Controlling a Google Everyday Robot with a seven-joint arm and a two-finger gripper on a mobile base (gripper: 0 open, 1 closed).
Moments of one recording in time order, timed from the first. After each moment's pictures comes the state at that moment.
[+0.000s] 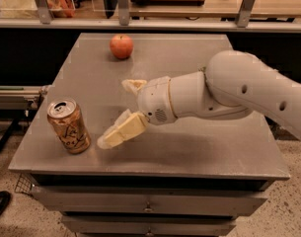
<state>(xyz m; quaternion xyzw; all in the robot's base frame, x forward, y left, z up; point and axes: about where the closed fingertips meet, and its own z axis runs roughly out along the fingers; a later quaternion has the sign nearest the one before) 0.467 0.082 0.881 -0.54 0.63 0.36 0.42</state>
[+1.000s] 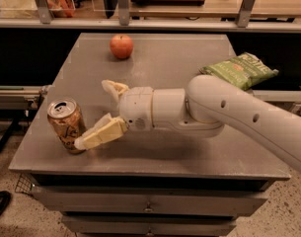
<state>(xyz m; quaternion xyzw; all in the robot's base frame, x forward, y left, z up) 0.468 0.130 0.883 -0.50 0.56 0.43 0.49</state>
